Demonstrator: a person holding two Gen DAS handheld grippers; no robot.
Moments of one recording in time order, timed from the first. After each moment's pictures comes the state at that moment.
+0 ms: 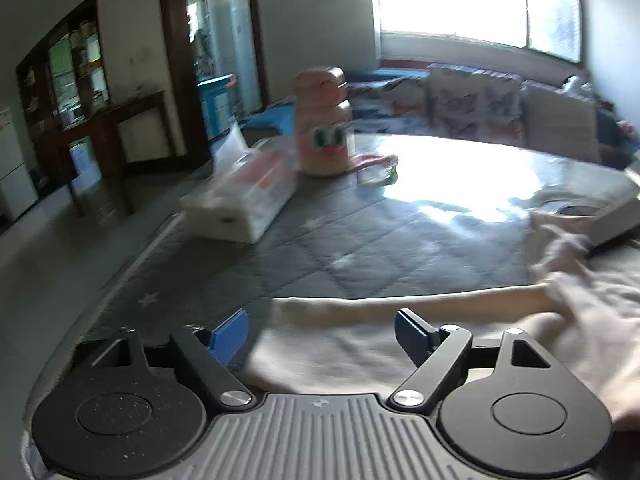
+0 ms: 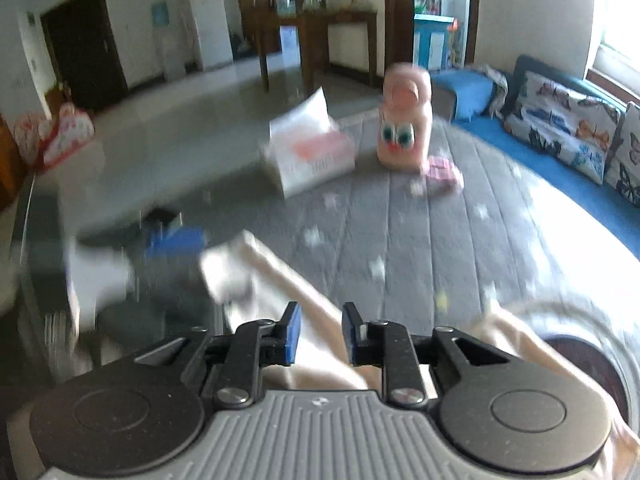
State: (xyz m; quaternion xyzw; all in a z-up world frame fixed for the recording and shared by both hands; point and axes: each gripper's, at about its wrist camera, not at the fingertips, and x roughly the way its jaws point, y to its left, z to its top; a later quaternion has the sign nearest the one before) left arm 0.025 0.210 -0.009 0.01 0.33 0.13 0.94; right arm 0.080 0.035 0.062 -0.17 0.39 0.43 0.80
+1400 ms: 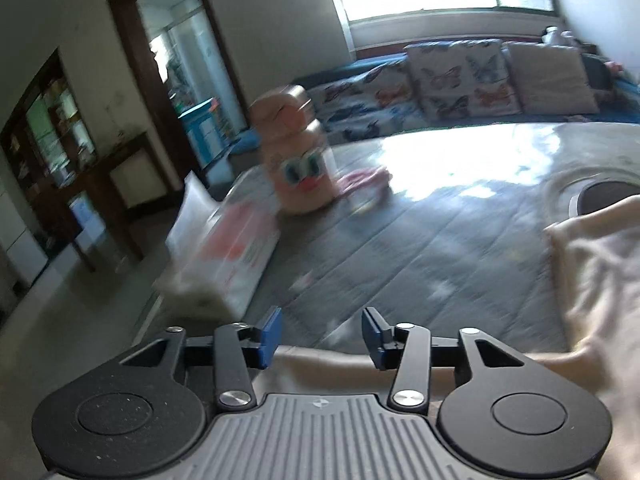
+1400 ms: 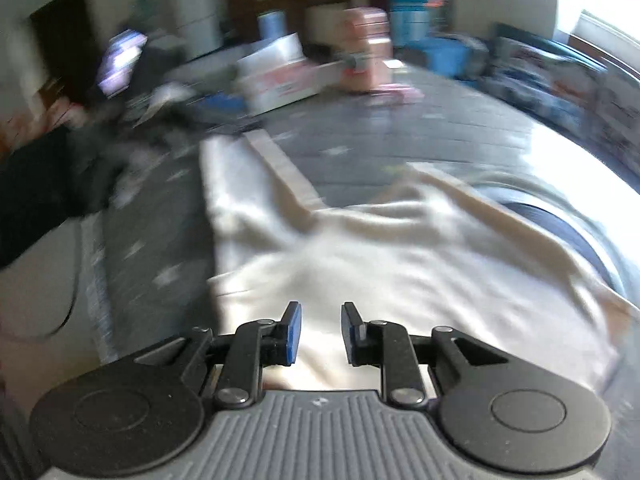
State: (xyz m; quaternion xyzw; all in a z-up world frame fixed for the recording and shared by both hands) left arm 0.094 0.178 0.009 0.11 0.33 0.10 0.93; right arm 0.056 -0.092 0.017 -0.13 0.41 0.39 0.81
